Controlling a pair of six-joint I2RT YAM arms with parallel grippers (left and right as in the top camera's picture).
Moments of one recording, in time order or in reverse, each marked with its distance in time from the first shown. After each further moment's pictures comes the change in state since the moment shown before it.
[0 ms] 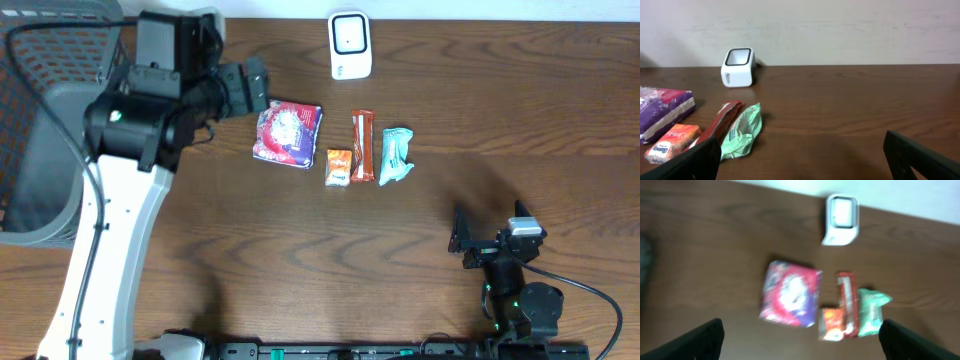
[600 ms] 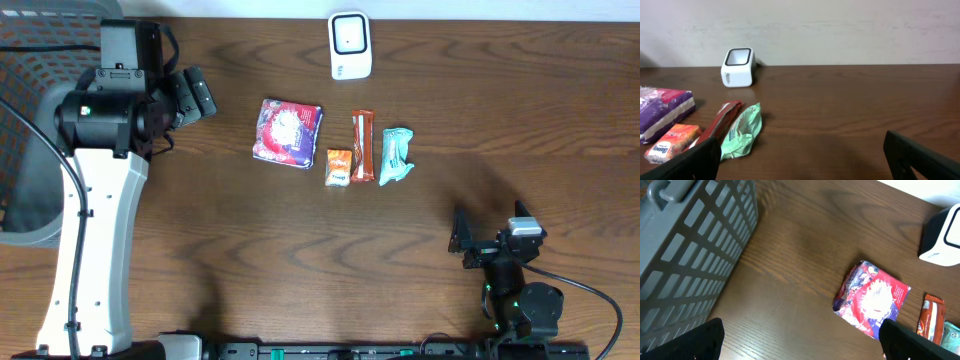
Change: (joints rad) left arm 0.155 0.015 -0.044 -0.093 -0.215 -0.071; right arm 0.000 0.000 0.000 0.000 0.000 0.000
